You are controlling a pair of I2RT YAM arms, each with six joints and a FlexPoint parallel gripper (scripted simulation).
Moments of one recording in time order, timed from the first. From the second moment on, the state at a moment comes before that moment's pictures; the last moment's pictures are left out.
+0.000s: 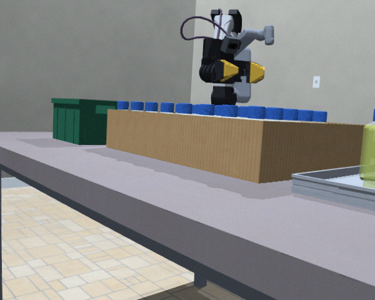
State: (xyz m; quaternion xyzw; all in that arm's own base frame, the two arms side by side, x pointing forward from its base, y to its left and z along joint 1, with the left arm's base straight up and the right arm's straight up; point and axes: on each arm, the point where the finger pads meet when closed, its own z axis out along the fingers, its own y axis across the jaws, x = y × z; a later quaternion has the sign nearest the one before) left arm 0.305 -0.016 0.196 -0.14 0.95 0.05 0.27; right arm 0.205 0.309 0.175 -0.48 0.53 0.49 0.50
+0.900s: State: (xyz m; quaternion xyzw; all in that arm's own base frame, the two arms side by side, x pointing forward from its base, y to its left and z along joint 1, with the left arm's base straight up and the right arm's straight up) left arm 0.276 -0.210 0.208 -0.03 0.96 0.02 0.28; right arm 0.151 0.269 0.278 -0.48 0.64 0.39 0.46
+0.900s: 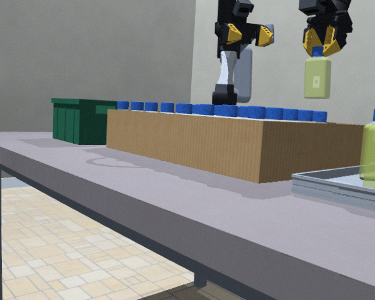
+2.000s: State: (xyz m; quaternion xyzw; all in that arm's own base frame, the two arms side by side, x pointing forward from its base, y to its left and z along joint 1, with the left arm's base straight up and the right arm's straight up) left arm 0.239 -0.314 0.154 0.03 0.96 0.01 0.28; right arm 0.104 0.239 0.376 -0.49 0.74 0.26 0.39
